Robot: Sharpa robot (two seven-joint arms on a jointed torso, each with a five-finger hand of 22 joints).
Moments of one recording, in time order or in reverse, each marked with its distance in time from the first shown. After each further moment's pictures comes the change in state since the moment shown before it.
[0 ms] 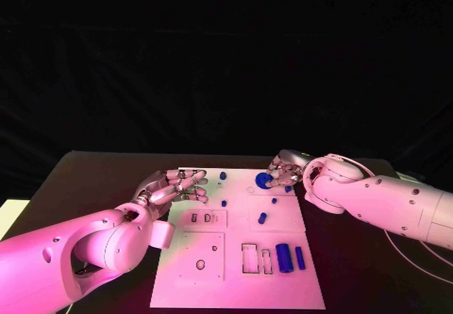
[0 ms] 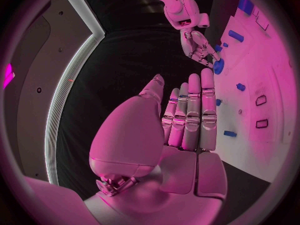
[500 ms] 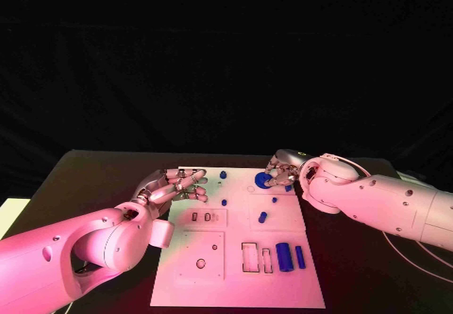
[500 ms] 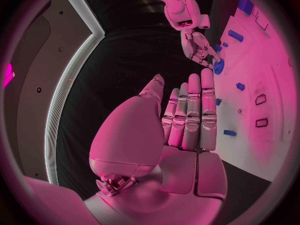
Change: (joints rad) left arm 0.000 -0.003 0.000 -0.001 0.001 0.004 -0.002; left_hand 0.000 0.000 0.000 0.000 0.000 0.004 0.004 0.000 0.000 0.000 0.000 0.000 0.001 0.000 0.000 0.000 0.000 0.000 0.000 0.000 0.000 0.000; right arm -0.005 0.021 0.000 -0.007 -0.065 -0.001 -0.022; right_hand 0.009 0.009 -0.007 0.007 0.004 0.006 0.001 0.008 0.001 0.042 0.000 0.136 0.144 0.000 0.000 0.027 0.000 -0.015 0.028 0.001 0.031 0.040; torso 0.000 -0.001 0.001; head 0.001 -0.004
